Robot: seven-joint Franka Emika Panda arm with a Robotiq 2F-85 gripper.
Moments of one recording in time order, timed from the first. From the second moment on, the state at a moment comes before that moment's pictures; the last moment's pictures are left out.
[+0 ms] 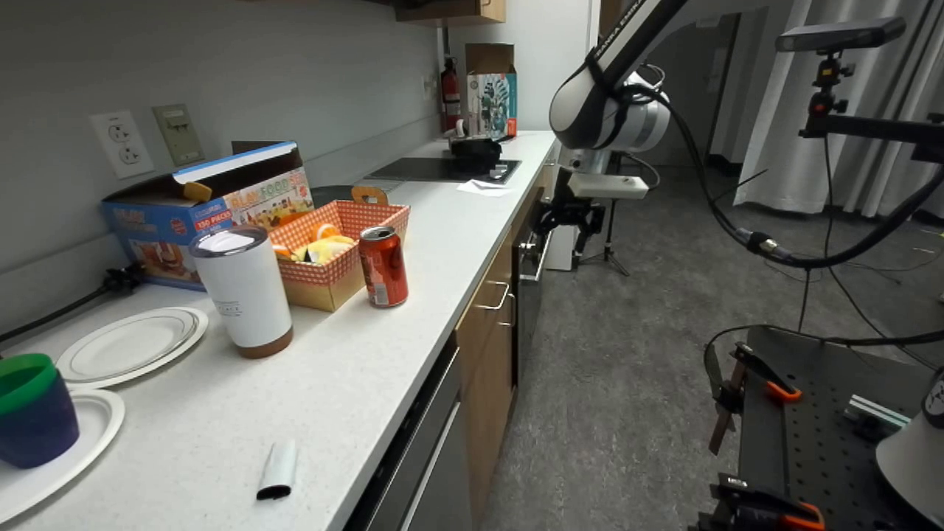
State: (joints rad) arm -0.18 0.30 -0.16 -2.21 0.36 2.58 0.06
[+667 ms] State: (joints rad) arm -0.20 0.40 -0.13 -2.12 0.39 2.58 0.06
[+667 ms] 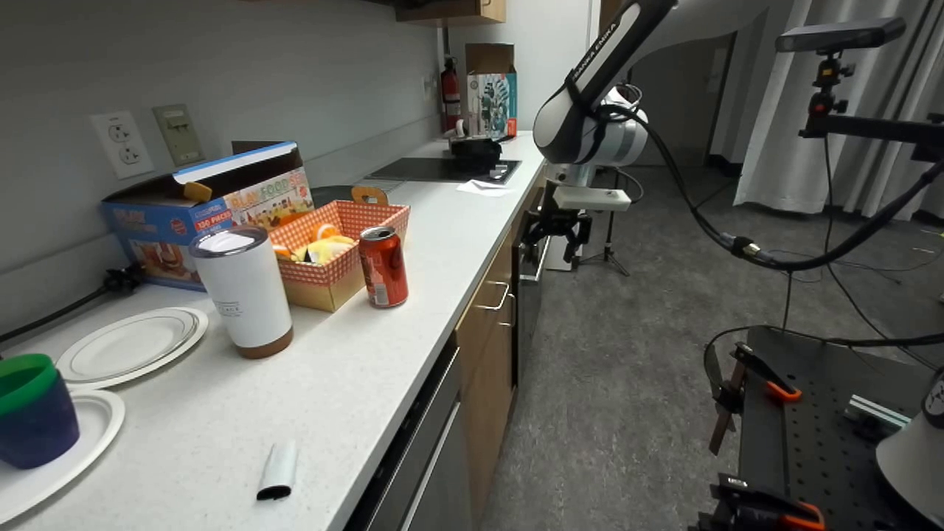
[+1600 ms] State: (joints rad) arm -0.42 0.58 0.12 -2.04 0.64 2.78 -0.18
